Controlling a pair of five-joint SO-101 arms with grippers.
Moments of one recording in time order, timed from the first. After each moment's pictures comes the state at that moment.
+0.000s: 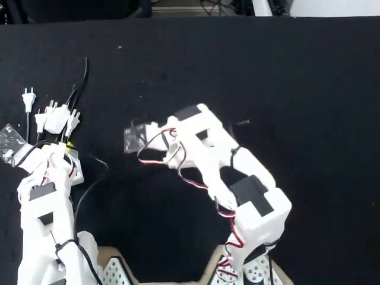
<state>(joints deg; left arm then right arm) -28.5 -44.1 77.0 20.2 23.2 -26.6 14.9 16.5 64.5 65.4</state>
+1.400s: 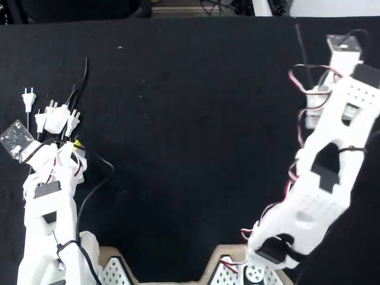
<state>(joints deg) -24.9 -44.1 77.0 20.2 23.2 29.5 29.5 -34.0 87.9 22.1</state>
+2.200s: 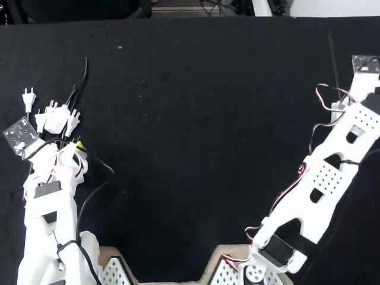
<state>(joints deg) -24.6 -44.1 77.0 20.2 17.7 38.5 78.2 -89.1 83.7 28.8</state>
